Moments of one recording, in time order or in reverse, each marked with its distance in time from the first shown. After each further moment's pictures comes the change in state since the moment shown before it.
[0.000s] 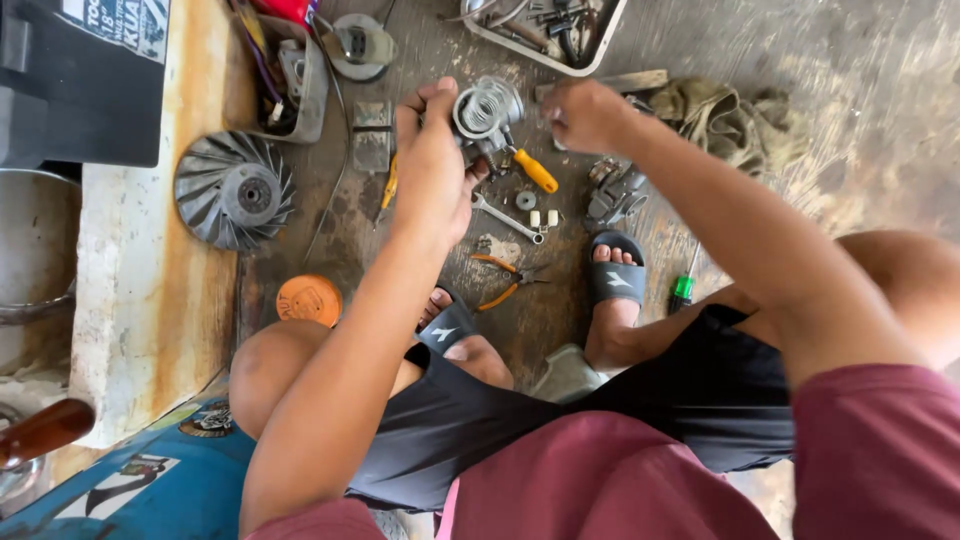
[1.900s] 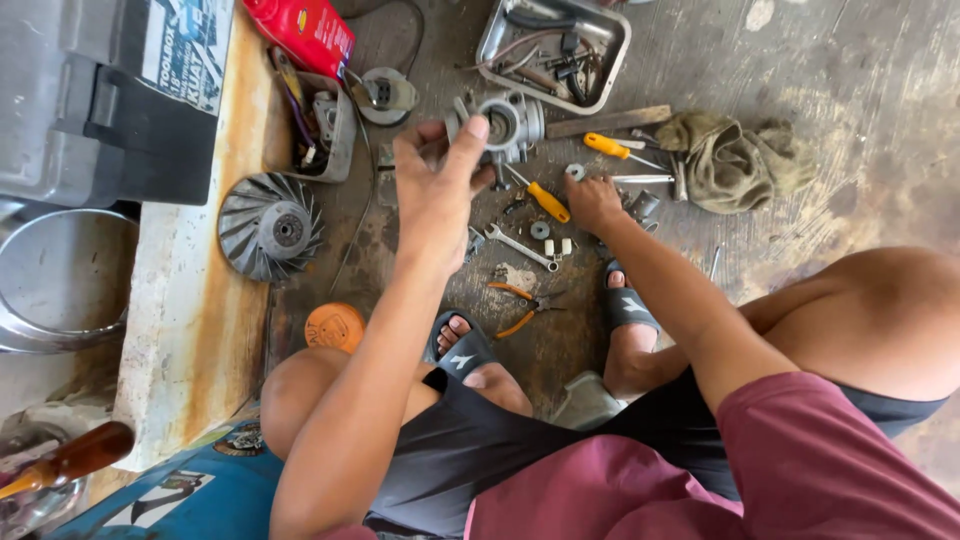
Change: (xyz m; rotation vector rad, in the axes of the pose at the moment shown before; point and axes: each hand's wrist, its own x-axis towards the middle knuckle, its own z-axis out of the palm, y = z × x) left_hand -0.023 0.026 -0.002 0.178 -0.091 0.244; right_hand -0.040 0.072 0.179 -0.369 -0.209 0.476
